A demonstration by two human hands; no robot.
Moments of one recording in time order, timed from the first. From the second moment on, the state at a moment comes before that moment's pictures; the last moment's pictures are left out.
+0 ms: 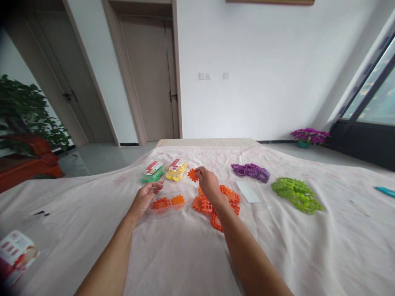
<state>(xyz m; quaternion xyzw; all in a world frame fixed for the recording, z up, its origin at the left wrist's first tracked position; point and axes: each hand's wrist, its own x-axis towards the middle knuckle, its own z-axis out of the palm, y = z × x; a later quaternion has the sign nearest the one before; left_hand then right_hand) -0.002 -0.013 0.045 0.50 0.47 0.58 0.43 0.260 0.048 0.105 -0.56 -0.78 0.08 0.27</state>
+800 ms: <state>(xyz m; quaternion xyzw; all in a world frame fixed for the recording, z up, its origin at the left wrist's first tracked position) 0.002 -0.010 0.042 0.54 0.48 0.54 0.44 0.223 0.025 0.105 -0.40 -0.91 0.05 0.09</state>
